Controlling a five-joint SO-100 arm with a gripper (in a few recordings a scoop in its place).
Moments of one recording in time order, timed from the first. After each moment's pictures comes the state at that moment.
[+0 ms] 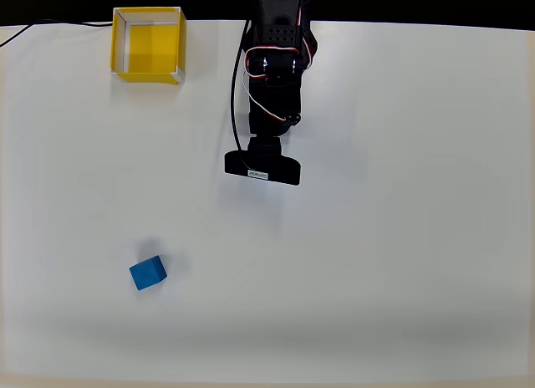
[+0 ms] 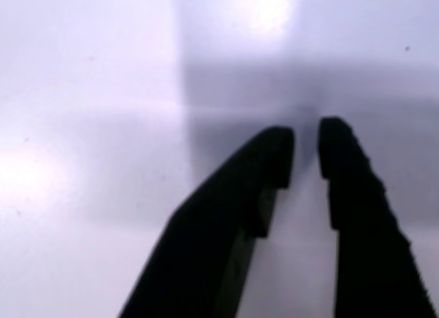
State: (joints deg) arm -0.3 190.3 178.7 76.9 -93.2
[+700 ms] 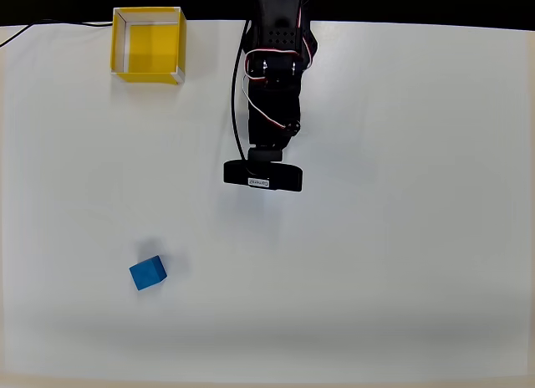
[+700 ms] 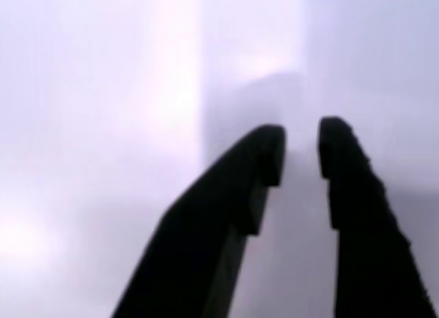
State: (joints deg) arm 1.1 178.4 177.6 54.3 -95.5
